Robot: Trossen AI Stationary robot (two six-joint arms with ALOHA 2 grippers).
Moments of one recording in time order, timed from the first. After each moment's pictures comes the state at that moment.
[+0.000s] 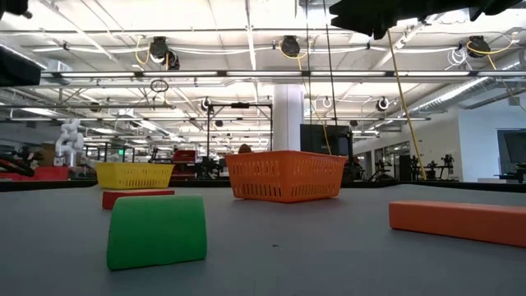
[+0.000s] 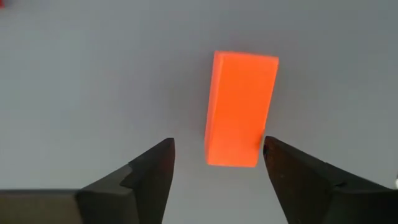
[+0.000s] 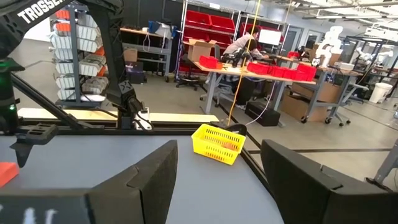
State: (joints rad) left arm -0.77 1.77 1.16 -0.91 0.05 -0.62; right arm -0.05 0.88 0.58 0.29 0.23 -0.14
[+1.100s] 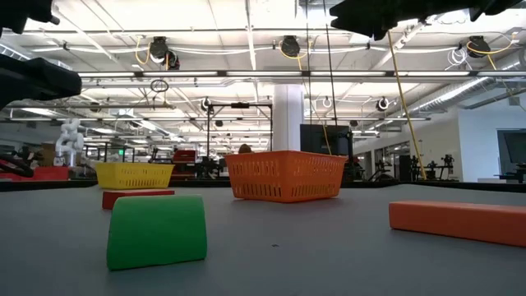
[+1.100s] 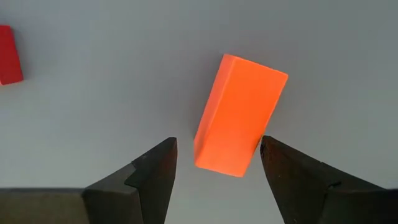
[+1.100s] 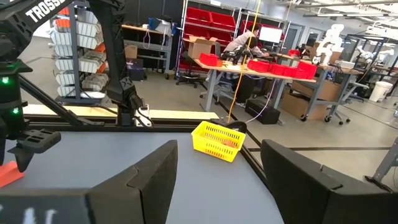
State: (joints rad) left arm -0.70 1.77 1.14 -0.86 0.06 -0.33; right arm -0.05 0.88 0.58 0.27 0.23 -0.15
